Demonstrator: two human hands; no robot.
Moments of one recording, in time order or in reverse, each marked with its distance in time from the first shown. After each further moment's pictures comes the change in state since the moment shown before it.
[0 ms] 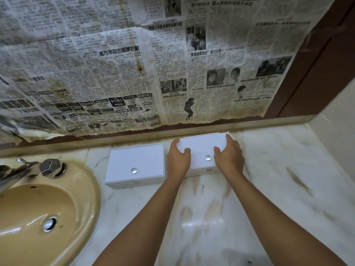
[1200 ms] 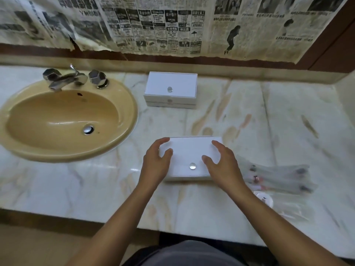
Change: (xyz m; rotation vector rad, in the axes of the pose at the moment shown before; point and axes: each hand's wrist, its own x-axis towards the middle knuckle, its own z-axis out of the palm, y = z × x) left_hand -0.225 -0.153 -0.145 -0.039 0.077 -0.077; right_hand -0.282 0.046 -0.009 0.107 -0.428 -0.153
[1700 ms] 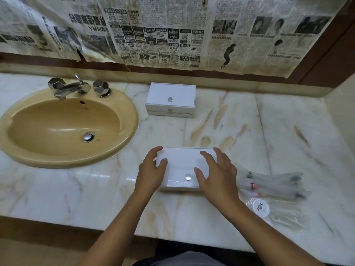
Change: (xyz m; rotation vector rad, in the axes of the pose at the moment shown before) left_hand -0.001 -0.013 -0.010 0.025 0.004 -0.007; right_hand -0.018 0.002 0.015 -0.444 0.146 -0.273
